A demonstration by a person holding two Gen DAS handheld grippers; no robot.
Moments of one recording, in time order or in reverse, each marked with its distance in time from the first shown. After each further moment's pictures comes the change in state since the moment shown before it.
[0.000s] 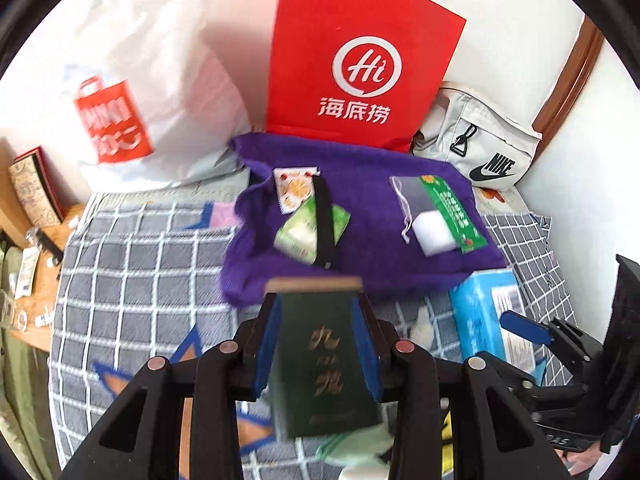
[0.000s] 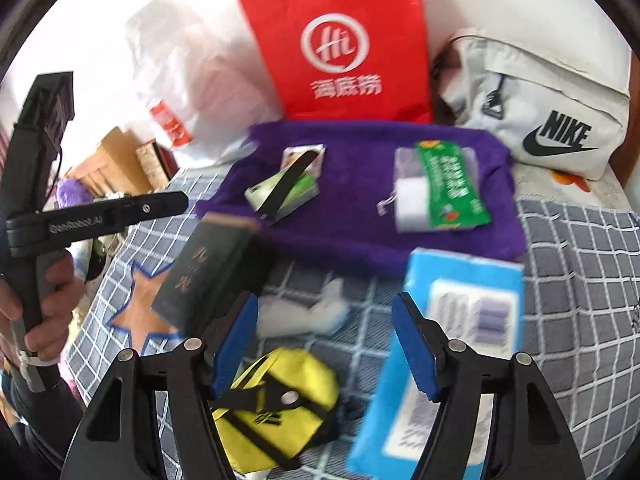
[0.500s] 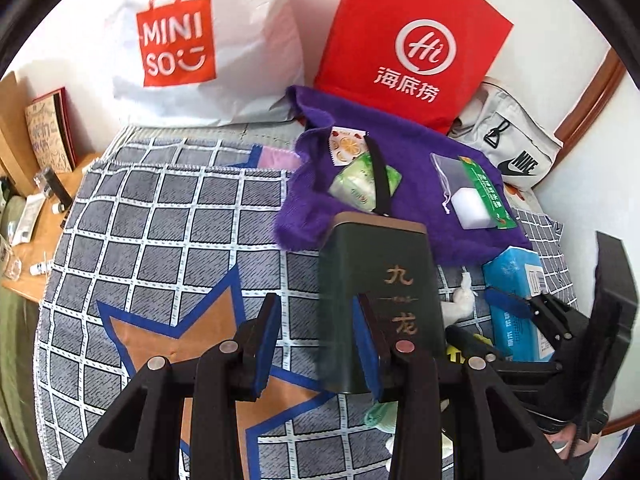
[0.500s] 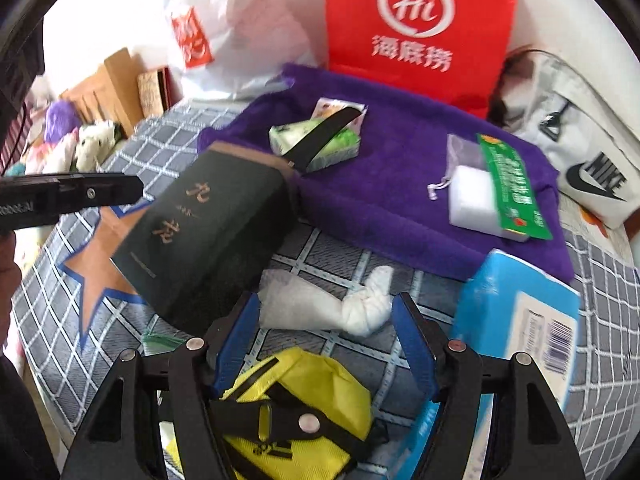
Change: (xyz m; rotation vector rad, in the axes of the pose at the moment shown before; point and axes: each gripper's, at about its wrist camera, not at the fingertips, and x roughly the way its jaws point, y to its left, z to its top) left arm 0.015 0.051 -0.040 -0.117 0.040 -0.009; right arm 0.066 0.039 -0.004 -0.208 0.120 -0.096
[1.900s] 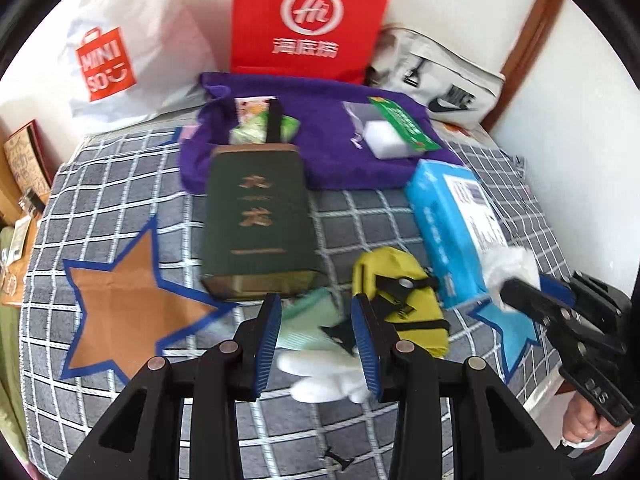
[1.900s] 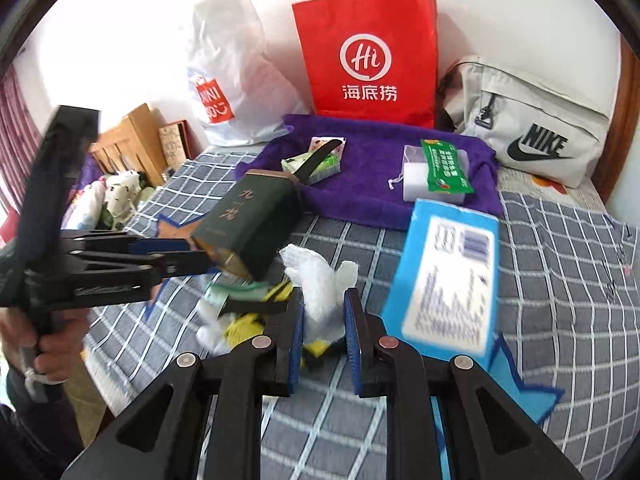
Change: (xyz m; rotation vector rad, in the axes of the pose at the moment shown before) left arm -0.028 -0.092 -0.066 0.177 0.033 -0.023; right arm -0.129 -0.021 -0.093 0.138 -0.195 0.077
